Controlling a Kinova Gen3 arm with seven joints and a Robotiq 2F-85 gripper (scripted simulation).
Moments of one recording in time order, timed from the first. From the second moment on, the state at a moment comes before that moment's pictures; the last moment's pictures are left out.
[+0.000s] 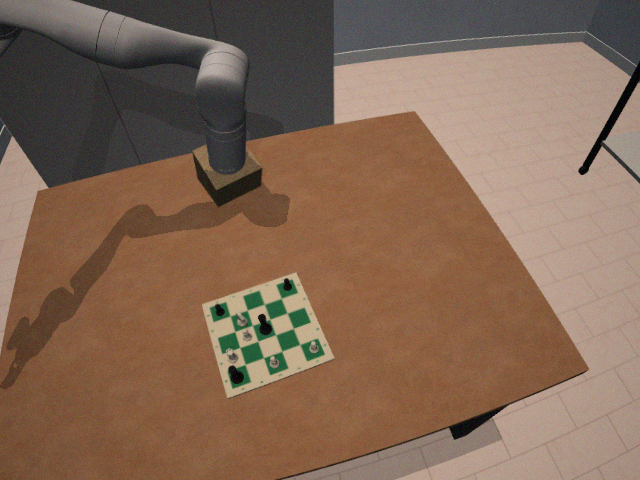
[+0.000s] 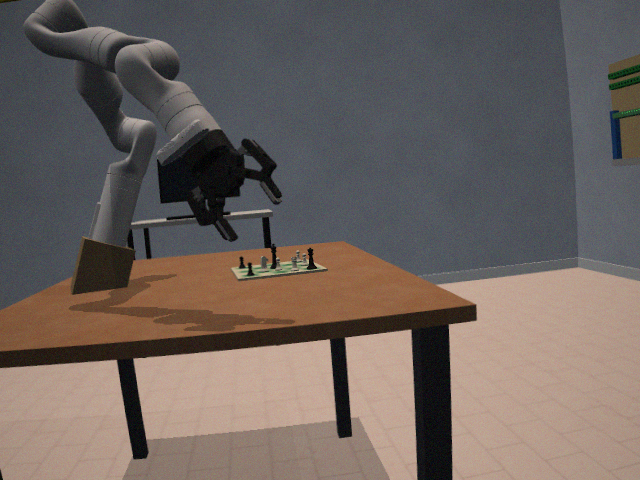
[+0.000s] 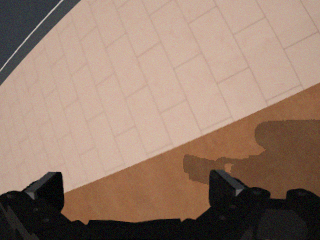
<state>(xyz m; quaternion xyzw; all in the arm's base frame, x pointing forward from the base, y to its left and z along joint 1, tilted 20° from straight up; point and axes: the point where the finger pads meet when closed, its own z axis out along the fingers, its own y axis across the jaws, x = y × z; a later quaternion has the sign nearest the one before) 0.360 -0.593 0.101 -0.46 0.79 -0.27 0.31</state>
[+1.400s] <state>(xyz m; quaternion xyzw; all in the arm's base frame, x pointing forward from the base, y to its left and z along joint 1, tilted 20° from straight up) 0.361 -0.539 0.085 -0.30 0.92 -0.15 0.22</state>
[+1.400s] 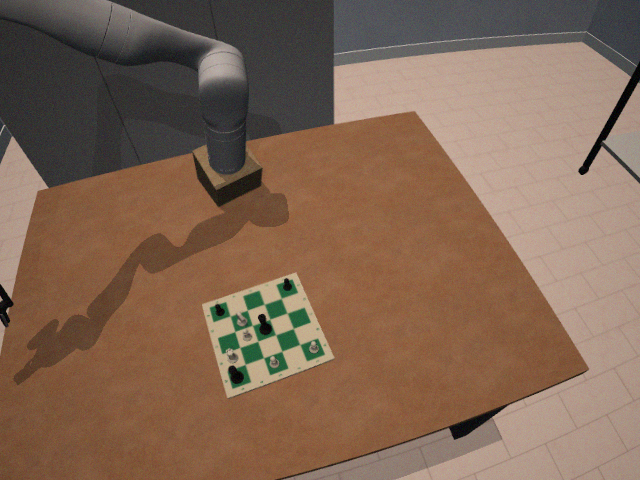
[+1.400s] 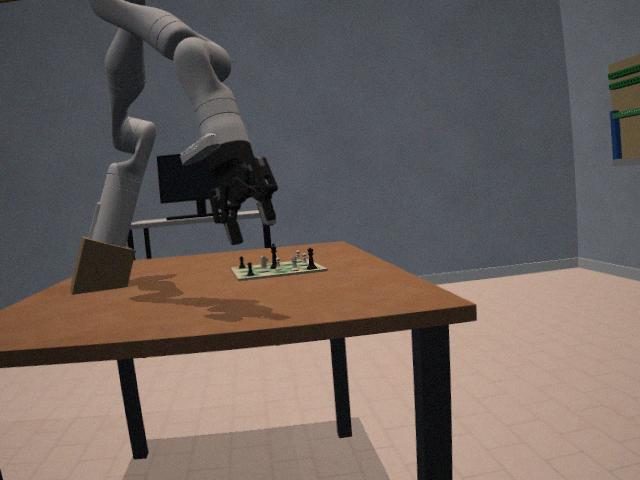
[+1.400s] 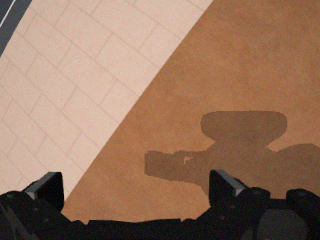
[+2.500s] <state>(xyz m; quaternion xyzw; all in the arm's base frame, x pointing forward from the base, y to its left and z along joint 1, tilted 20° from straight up) 0.397 -0.395 0.087 0.12 0.98 0.14 -0.04</state>
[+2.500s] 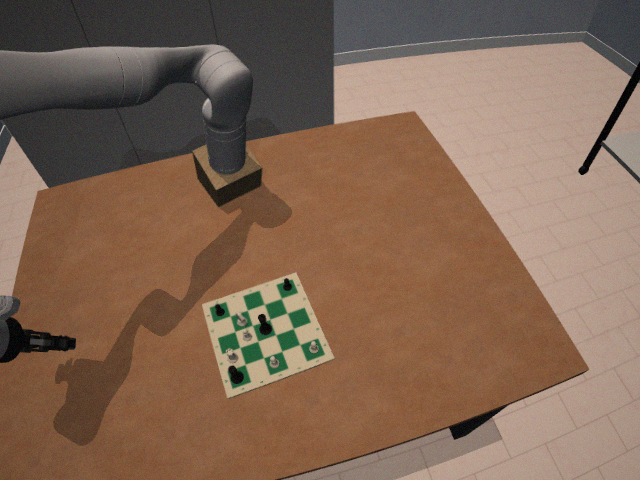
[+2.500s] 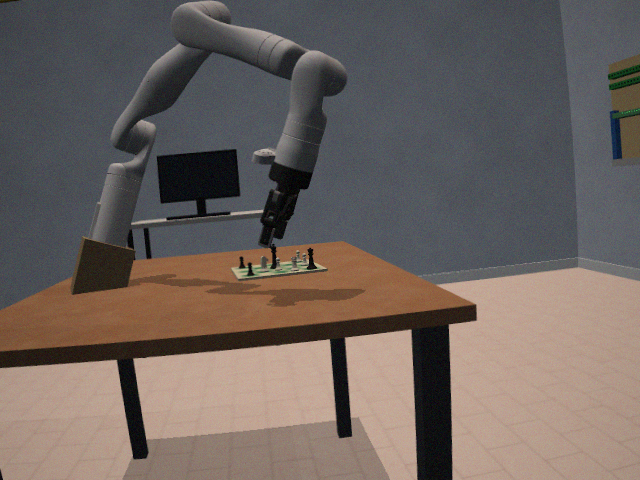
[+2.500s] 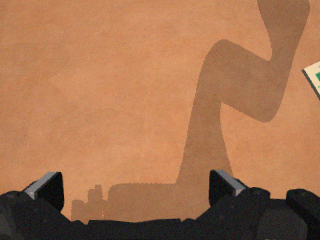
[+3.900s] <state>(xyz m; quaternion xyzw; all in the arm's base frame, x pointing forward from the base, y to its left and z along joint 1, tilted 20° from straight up) 0.445 -0.255 0.064 0.48 0.74 0.39 -0.27</state>
